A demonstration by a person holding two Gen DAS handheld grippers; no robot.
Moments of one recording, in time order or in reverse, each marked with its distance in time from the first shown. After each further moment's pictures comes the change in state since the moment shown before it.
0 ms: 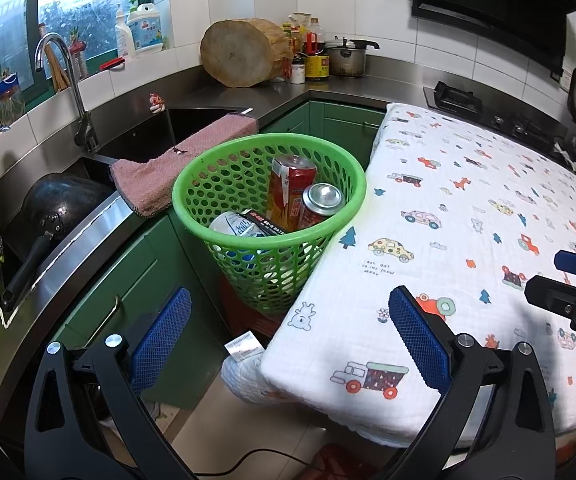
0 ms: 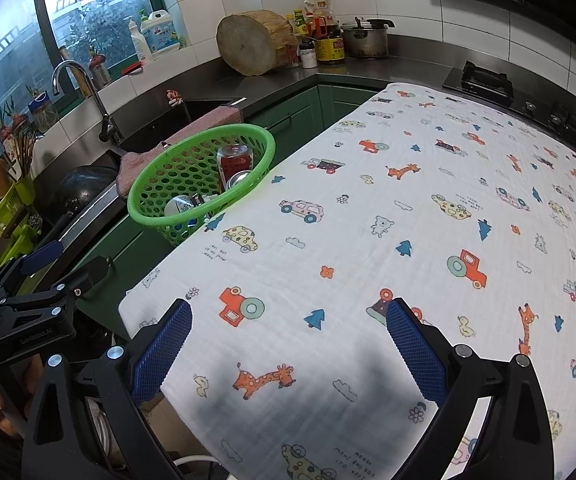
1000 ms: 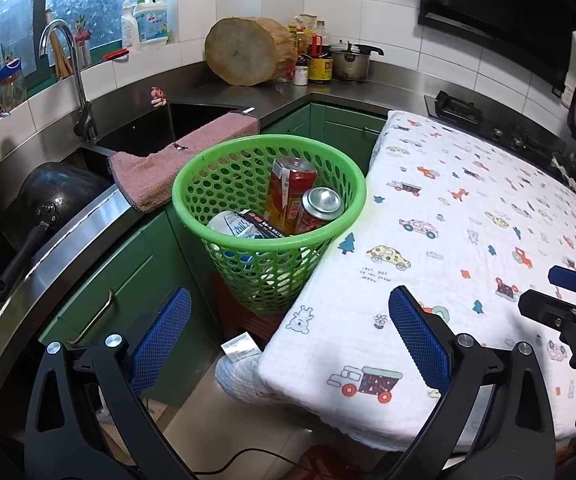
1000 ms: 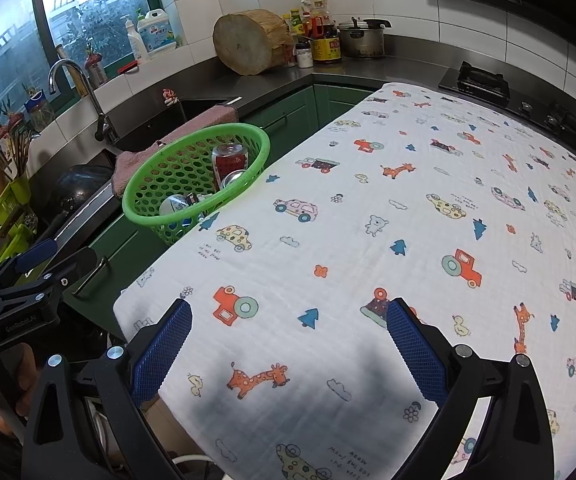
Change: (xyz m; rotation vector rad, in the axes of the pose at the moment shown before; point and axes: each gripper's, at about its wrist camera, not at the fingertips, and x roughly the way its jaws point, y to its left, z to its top) left arm 0.001 0.008 0.004 -0.049 0.004 -0.031; right arm 0.000 -0.002 0.000 0.004 -0.002 -0.016
